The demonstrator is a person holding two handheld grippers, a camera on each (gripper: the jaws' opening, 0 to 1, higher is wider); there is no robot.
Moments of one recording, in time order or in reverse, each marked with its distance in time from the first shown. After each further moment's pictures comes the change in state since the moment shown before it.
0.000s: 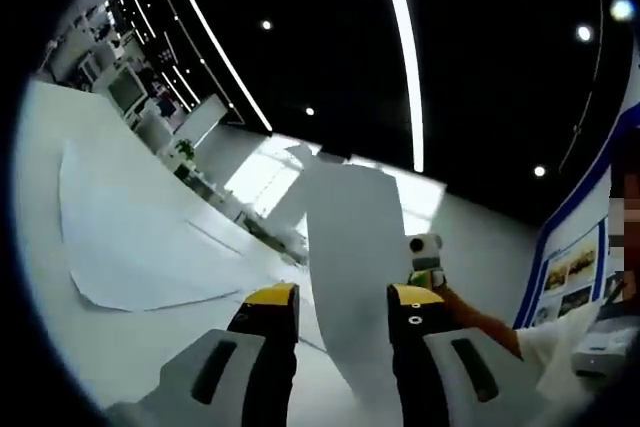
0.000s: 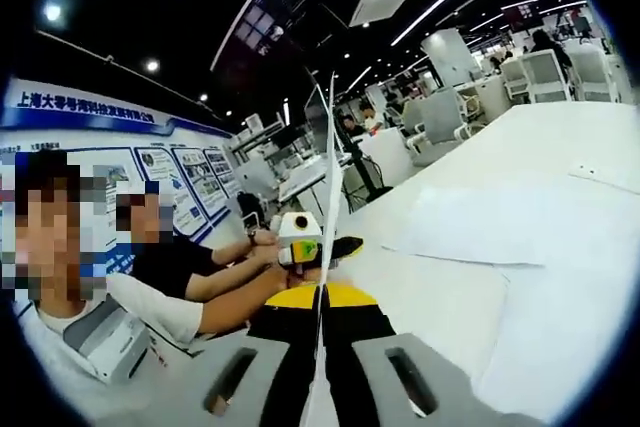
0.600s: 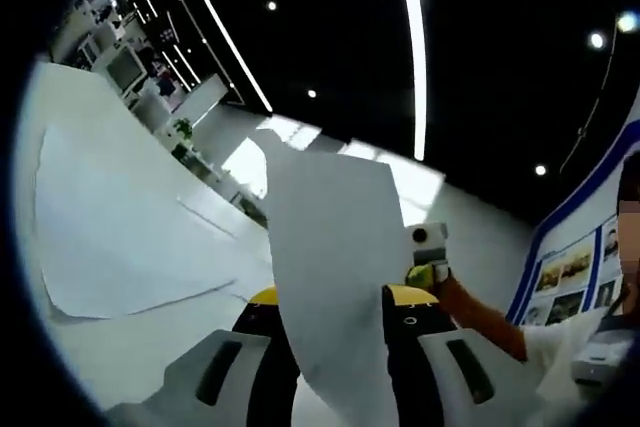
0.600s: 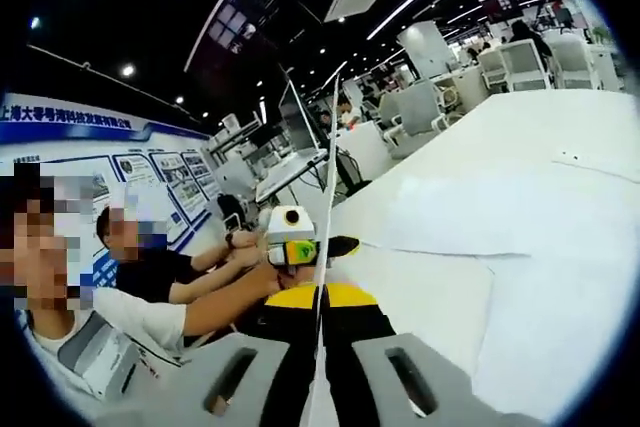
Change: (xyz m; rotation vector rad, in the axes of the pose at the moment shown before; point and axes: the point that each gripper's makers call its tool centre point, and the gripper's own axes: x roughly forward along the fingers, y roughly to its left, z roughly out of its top) left arm 0.034 0.011 -0.017 -0.056 0.085 -0.021; right arm -0.010 -0.035 0.013 0.060 -0.001 -0.115
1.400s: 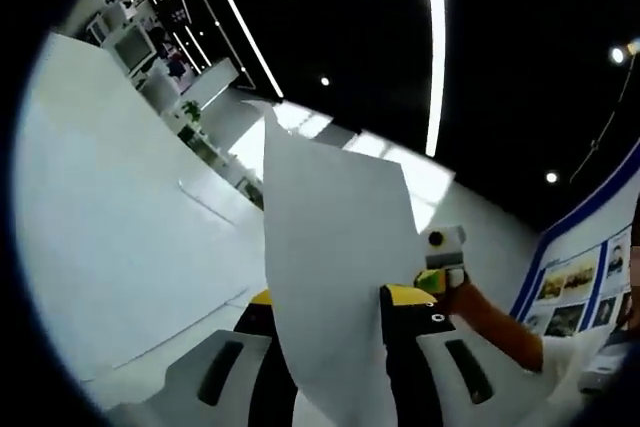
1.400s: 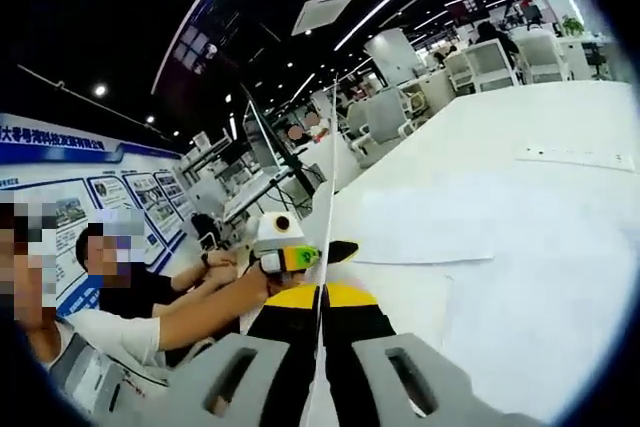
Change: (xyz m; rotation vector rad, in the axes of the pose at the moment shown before) left arm 0.033 0.028 -0.006 -0.056 0.037 0.033; right arm 0.001 -0.032 0.004 0.061 -0.044 -0.107
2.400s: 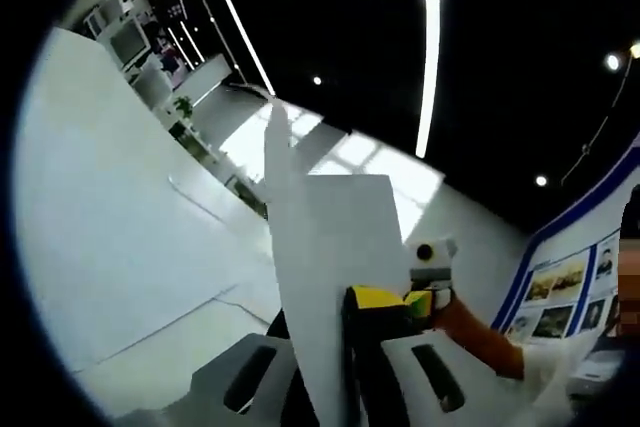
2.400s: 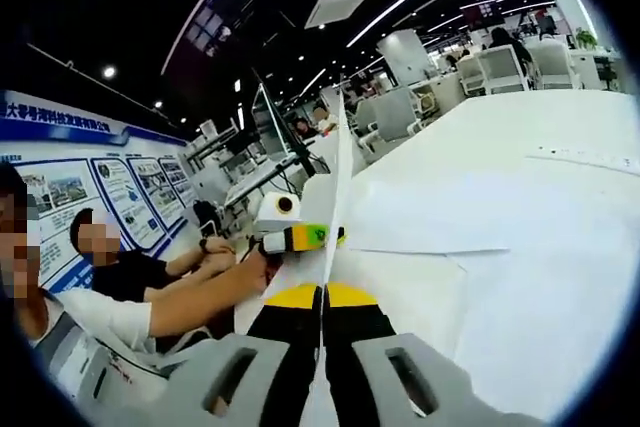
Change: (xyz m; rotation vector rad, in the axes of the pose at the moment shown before) left arm -0.001 -0.005 0.004 -0.020 0.005 -0.067; right arm 0.015 0.002 -0.022 -0.055 0.016 0.017
